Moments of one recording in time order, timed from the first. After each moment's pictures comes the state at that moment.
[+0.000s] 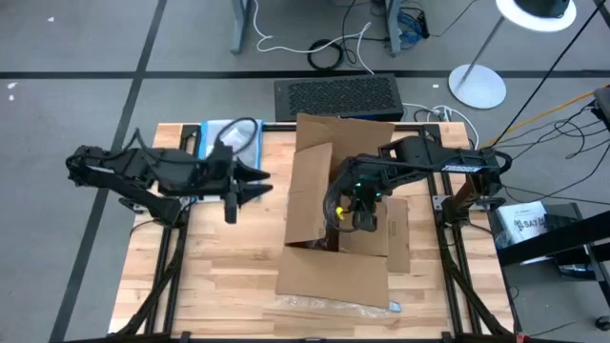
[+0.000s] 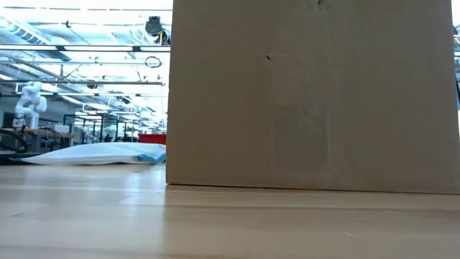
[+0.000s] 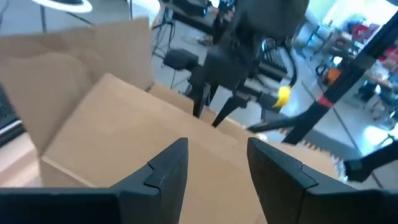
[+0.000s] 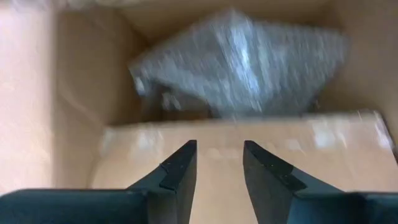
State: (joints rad) left arm -0.27 1.15 1.50 -0.59 -0.38 -0.49; right arm 0.12 1.72 2.10 -1.53 0.01 0.28
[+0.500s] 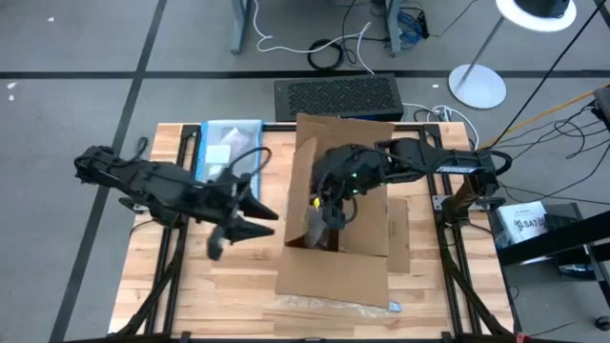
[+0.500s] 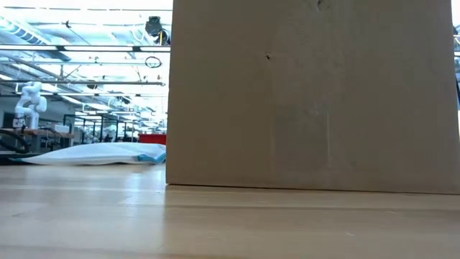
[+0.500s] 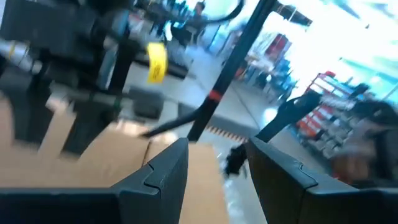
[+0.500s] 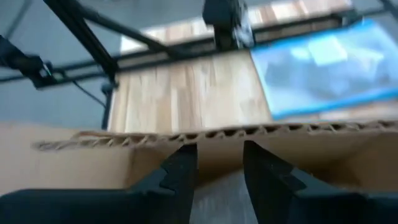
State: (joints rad) left arm -0.41 1.24 1.56 -0.39 -0.15 -0.45; right arm 0.11 1.74 2.10 -1.04 0.03 0.27
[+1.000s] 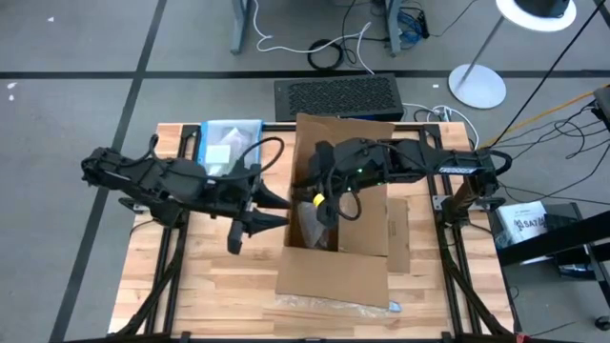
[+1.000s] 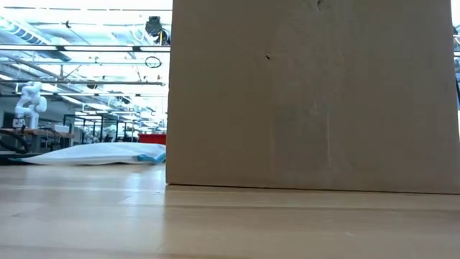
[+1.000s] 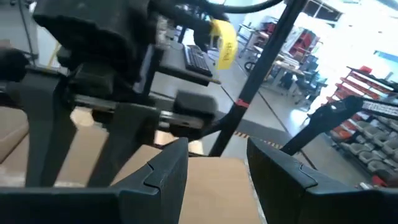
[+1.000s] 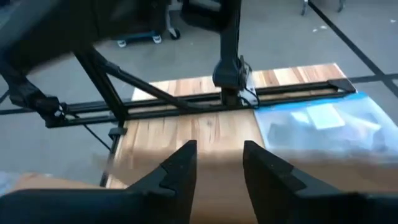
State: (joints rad) left arm -0.37 1.33 1.66 -0.42 -0.20 -0.38; right arm 0.12 1.74 2.10 -0.82 0.06 0.19
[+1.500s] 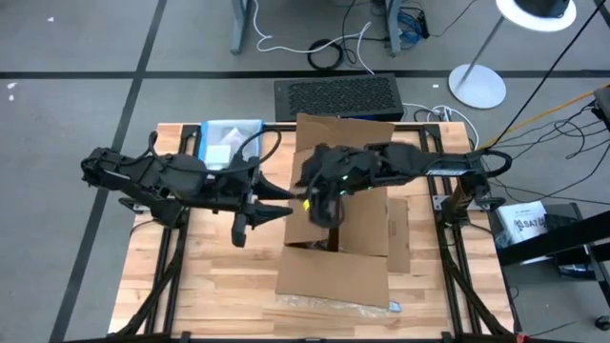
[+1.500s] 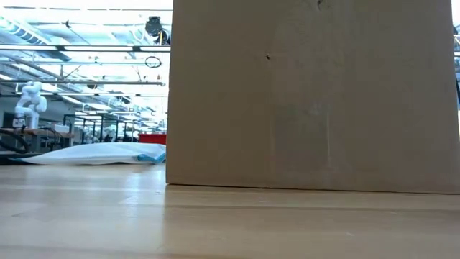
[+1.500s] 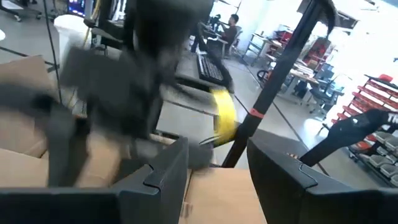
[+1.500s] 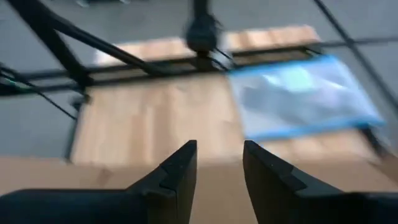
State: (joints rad) left arm -0.34 1.33 1.66 -0.41 -0.25 -0.37; right arm 0.12 1.81 2.19 -1.01 0.15 0.19
